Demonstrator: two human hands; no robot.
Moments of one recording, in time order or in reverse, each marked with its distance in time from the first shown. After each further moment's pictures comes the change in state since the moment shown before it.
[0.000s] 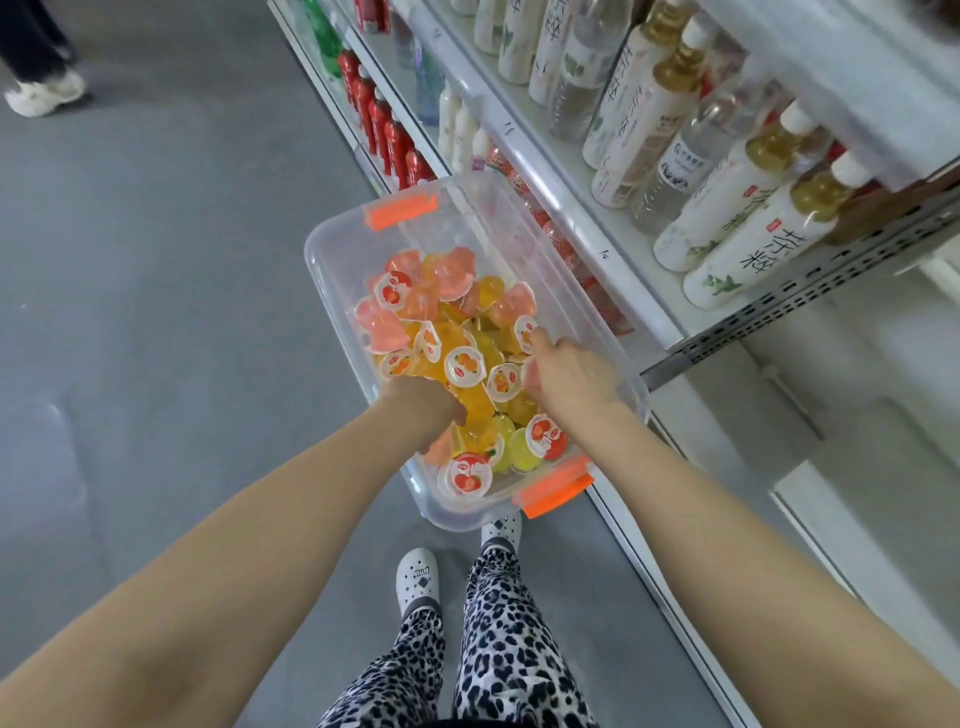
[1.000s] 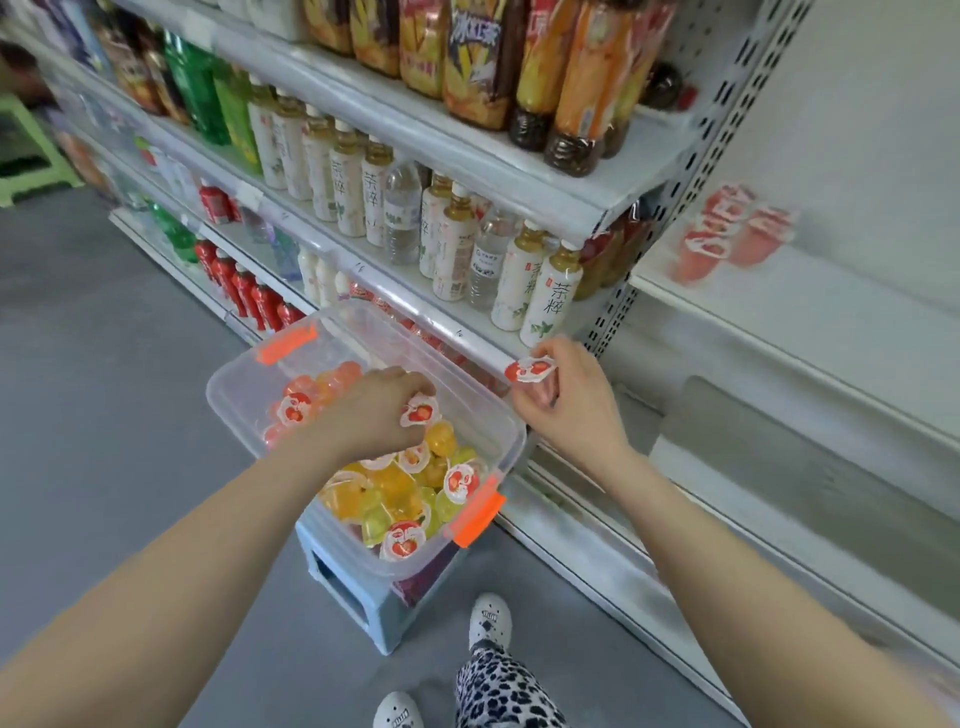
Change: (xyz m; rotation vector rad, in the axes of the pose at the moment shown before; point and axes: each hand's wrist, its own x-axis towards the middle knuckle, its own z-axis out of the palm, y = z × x) left_hand -0.089 0.013 -0.093 -0.324 0.683 0.314; right_hand -0.135 0.047 -0.097 0.554 0.620 0.268
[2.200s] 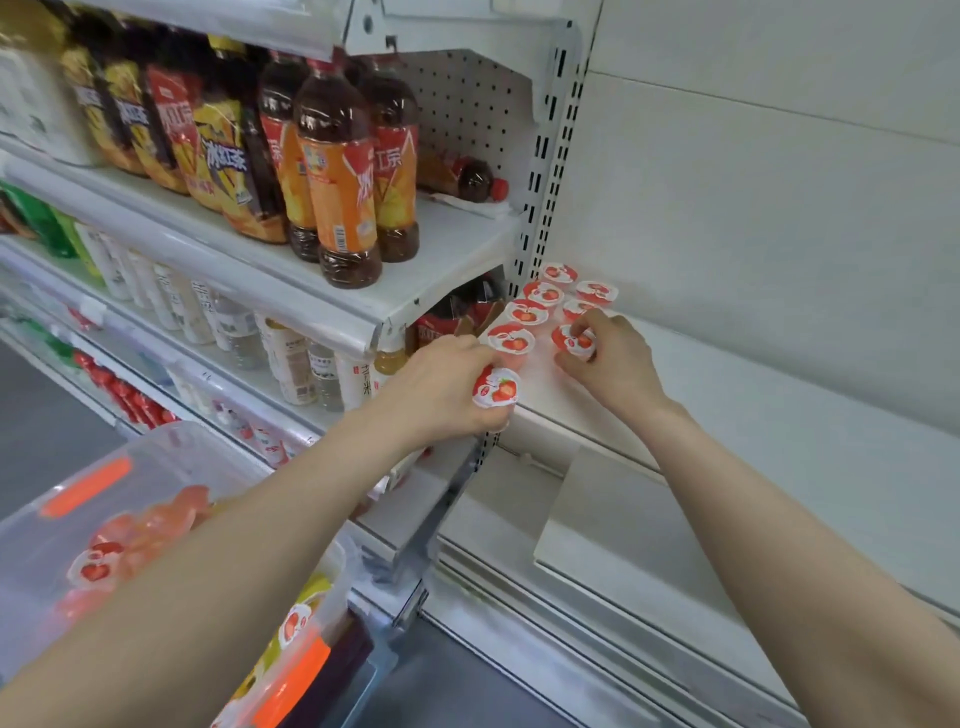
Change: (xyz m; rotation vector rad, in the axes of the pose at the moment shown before) left_hand 0.179 0.262 -0.056 0.051 0.278 0.361; right_hand 0.120 0.193 -0.202 -0.193 0.095 0.229
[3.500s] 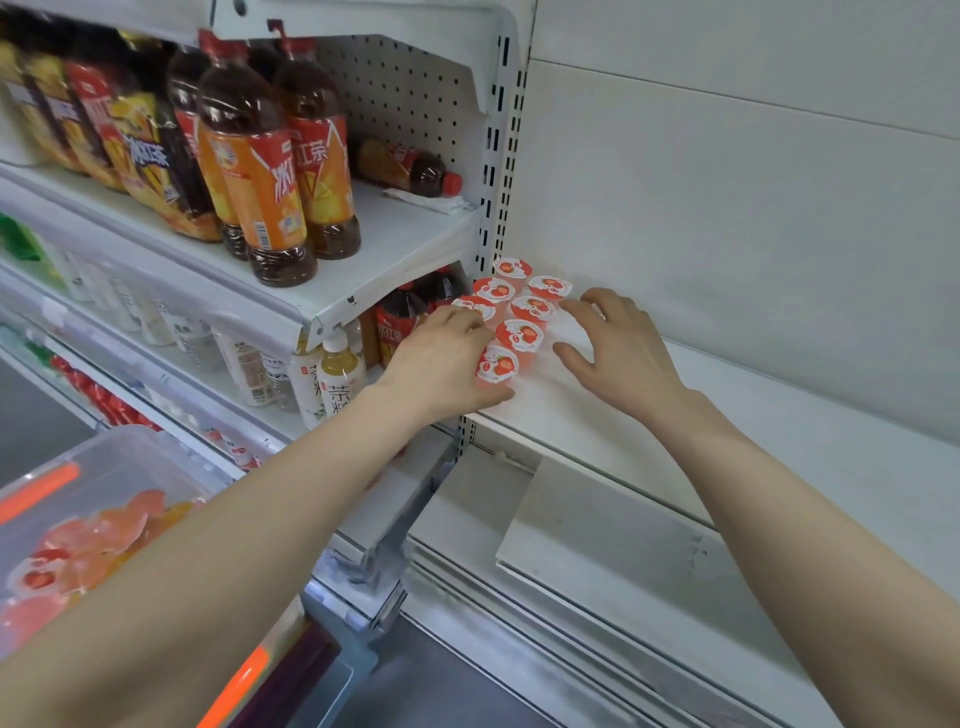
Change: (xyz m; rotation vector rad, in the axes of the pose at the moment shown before) left_hand 0.062 0.035 0.040 0.191 0.039 -0.055; right_hand 0.001 0.058 -0.050 -0.352 0.042 -0.286
